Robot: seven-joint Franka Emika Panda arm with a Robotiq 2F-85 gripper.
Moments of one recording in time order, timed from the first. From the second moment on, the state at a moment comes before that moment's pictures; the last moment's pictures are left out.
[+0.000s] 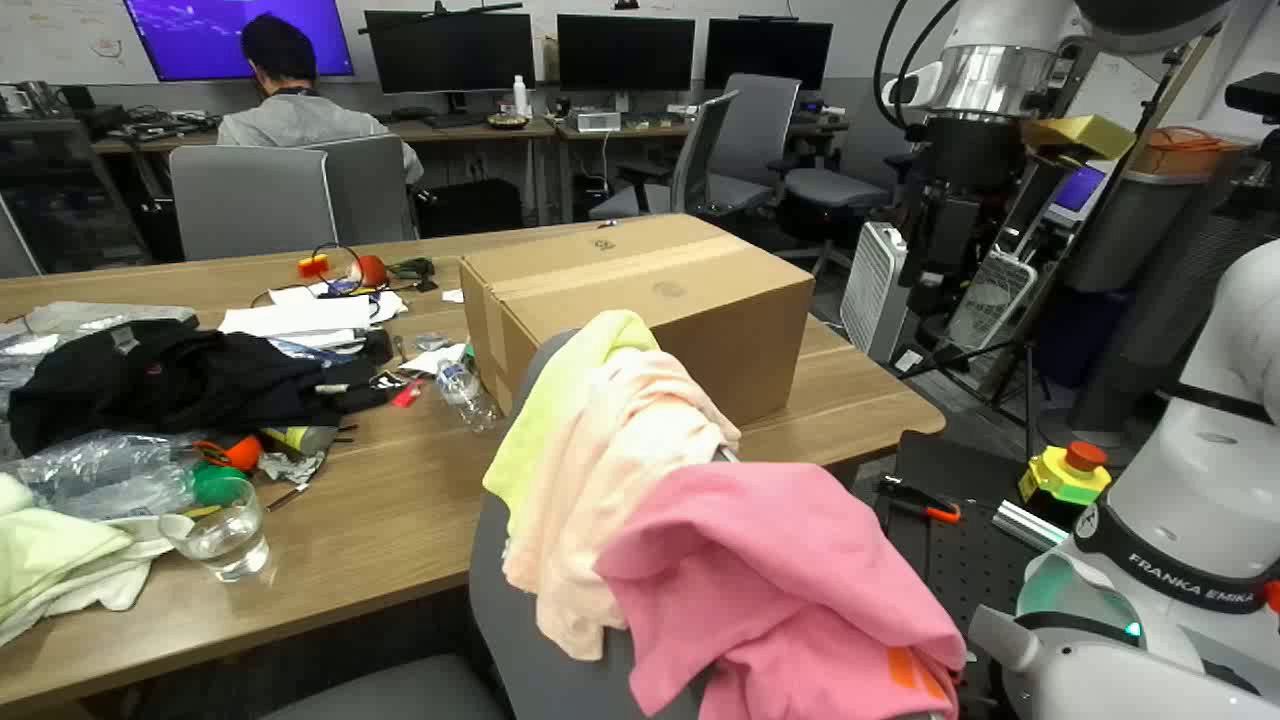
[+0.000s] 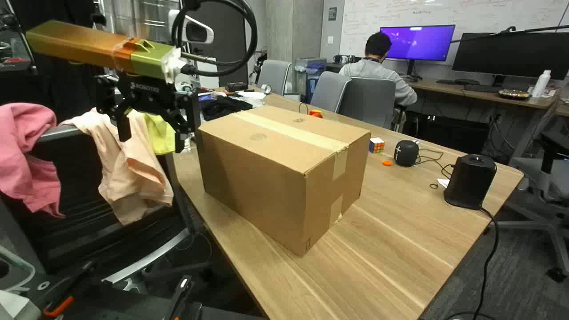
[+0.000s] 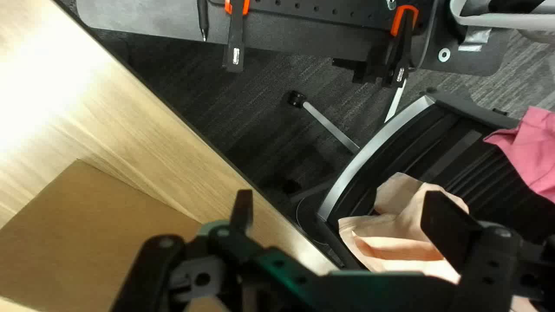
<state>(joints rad) -0.04 -0.89 -0.25 -2.79 -0.03 1.89 -0.34</state>
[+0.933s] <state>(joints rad) -0.01 -0.90 -0.21 -2.78 -0.02 1.89 -0.35</state>
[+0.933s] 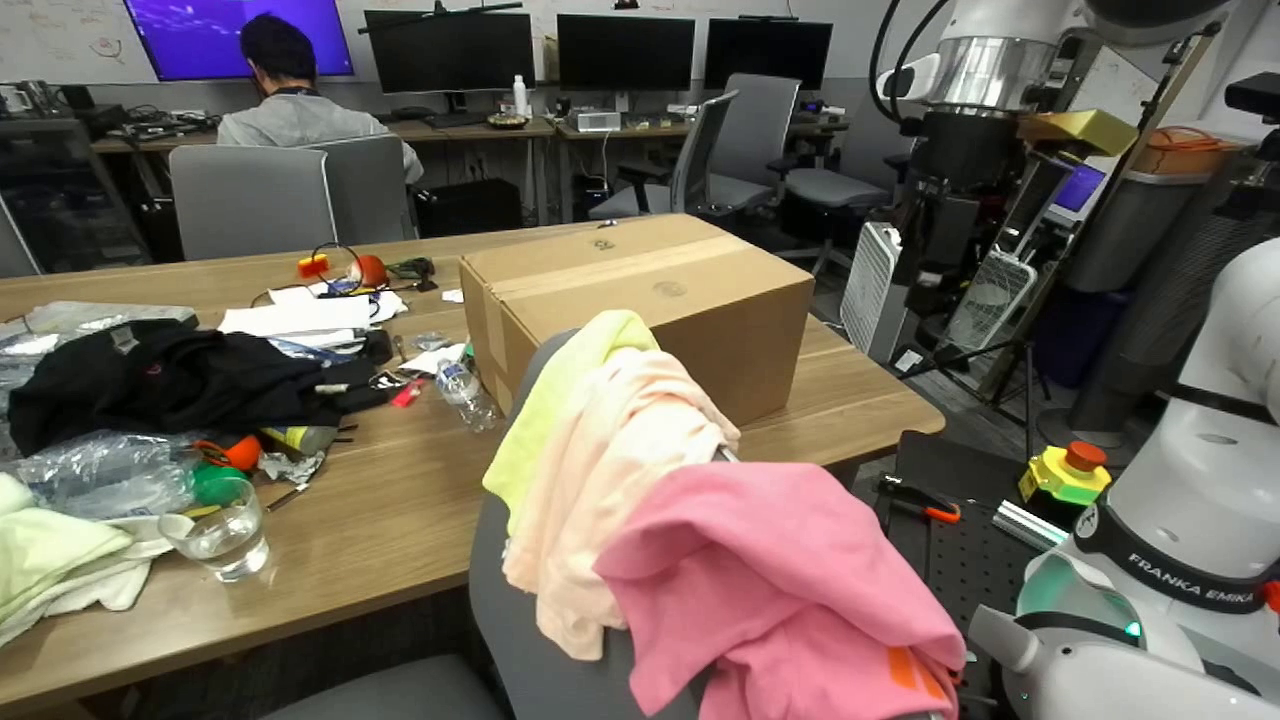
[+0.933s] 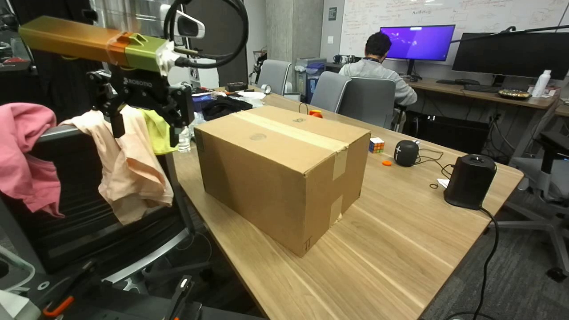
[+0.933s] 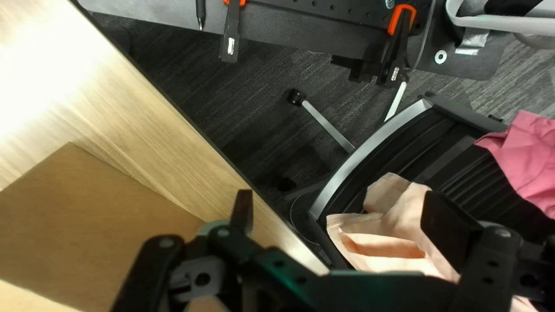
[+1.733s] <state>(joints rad) 0.29 -0.95 0.03 -2.78 0.14 1.86 -0.33</state>
